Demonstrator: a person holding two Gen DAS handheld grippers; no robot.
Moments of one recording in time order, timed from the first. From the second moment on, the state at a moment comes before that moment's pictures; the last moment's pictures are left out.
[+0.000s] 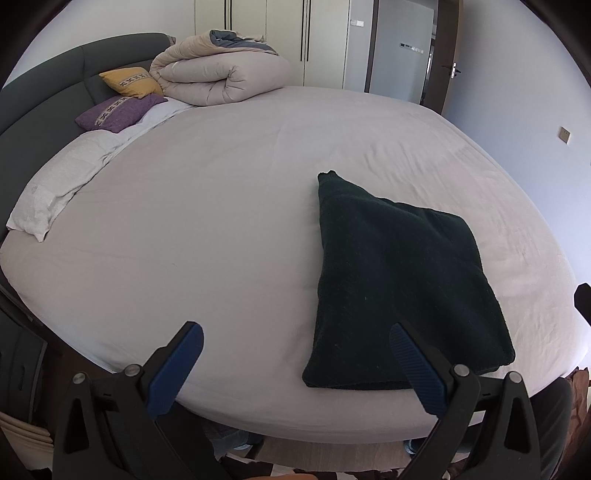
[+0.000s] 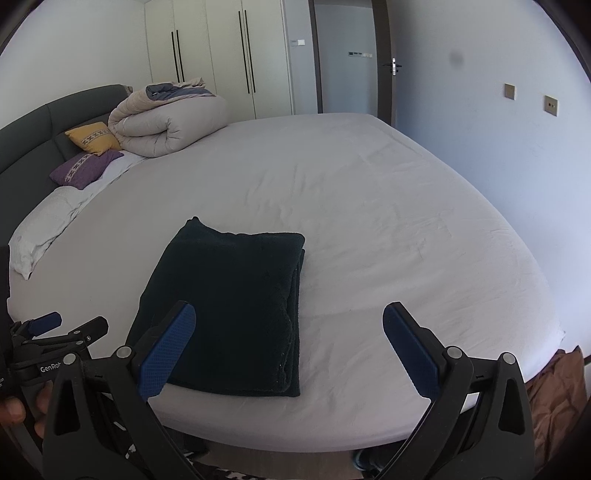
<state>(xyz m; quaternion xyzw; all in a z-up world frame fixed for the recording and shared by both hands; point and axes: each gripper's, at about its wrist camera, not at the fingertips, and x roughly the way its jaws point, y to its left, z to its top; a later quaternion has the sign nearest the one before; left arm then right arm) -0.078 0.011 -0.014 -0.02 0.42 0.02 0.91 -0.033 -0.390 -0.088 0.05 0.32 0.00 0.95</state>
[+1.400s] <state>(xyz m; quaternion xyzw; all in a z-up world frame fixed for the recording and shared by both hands) -0.079 0.004 -0.021 -0.01 0.42 0.01 0.91 -0.021 -0.379 -0.098 0.04 0.34 0.00 0.94</state>
